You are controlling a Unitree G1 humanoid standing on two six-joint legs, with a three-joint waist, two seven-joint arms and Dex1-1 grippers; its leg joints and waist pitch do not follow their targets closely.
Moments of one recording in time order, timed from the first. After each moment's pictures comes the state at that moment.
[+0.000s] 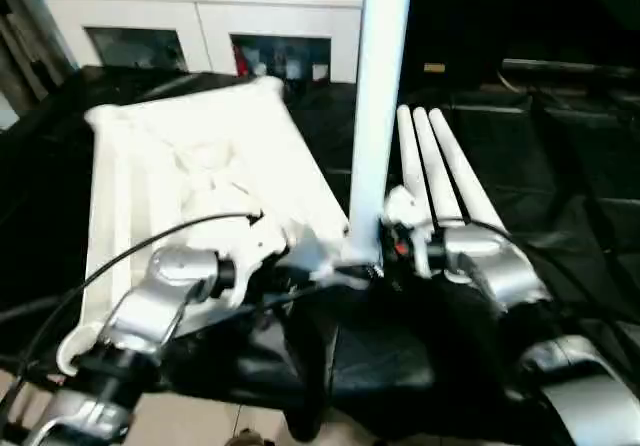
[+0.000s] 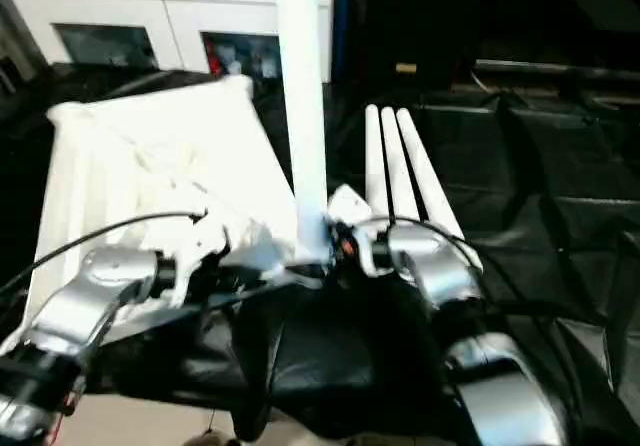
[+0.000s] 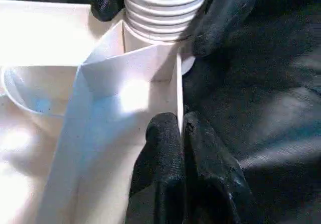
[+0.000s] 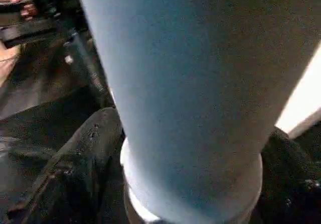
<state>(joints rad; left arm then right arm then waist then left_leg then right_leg) -0.38 0.42 -0.25 0.25 -0.08 0.30 -1.15 -0.62 -0.27 0.19 0.70 0.05 0.07 1.25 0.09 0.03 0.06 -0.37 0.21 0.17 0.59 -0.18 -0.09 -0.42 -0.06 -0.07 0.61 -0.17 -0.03</state>
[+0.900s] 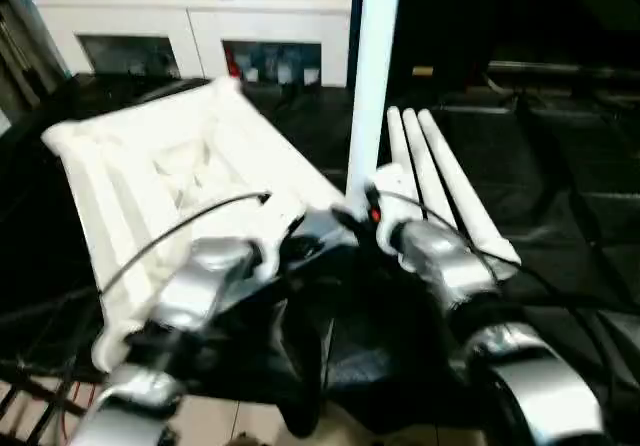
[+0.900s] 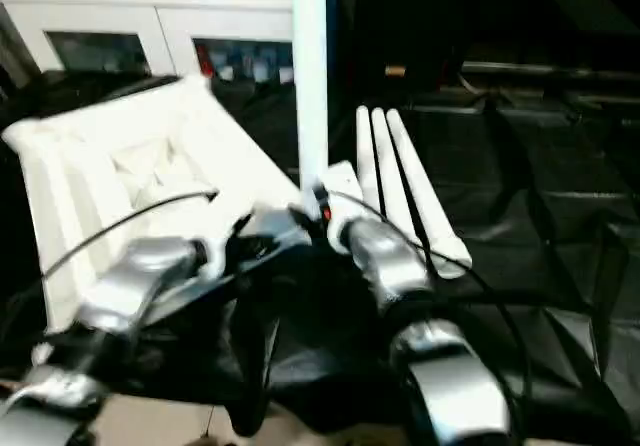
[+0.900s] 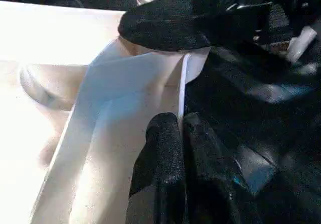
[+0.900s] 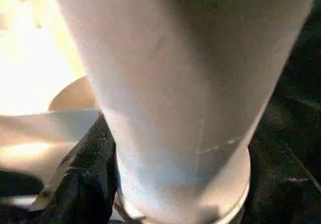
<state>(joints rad) -0.52 0.19 -0.17 0.44 -0.02 0.40 -0.72 -0.75 -0.01 0.02 0.95 0.02 0.10 0.40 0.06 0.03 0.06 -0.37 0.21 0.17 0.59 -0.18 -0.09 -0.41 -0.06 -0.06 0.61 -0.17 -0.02</state>
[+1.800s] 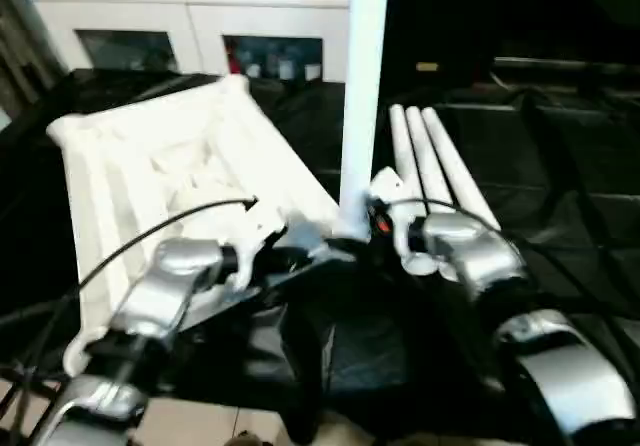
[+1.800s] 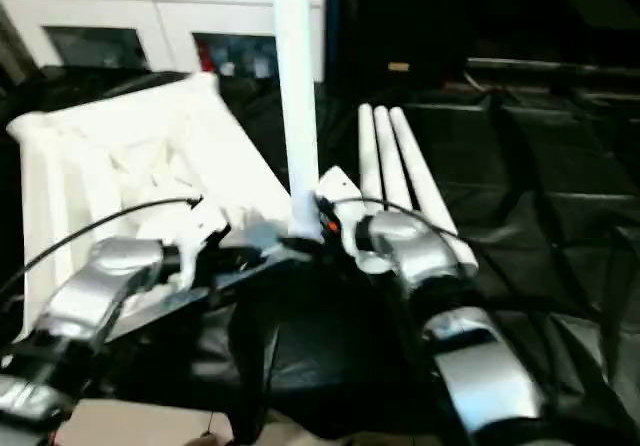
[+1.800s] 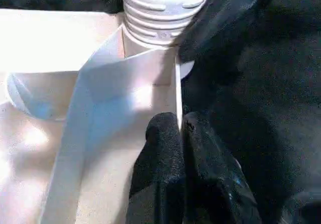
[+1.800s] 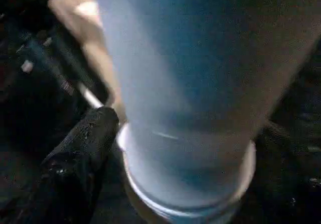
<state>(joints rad) -0.43 0.39 -0.21 0.33 -0.06 0.30 -1.08 -0.75 -0.22 0.19 0.88 0.00 0.05 1.12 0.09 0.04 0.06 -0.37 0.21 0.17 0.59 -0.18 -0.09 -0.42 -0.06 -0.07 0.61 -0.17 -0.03</state>
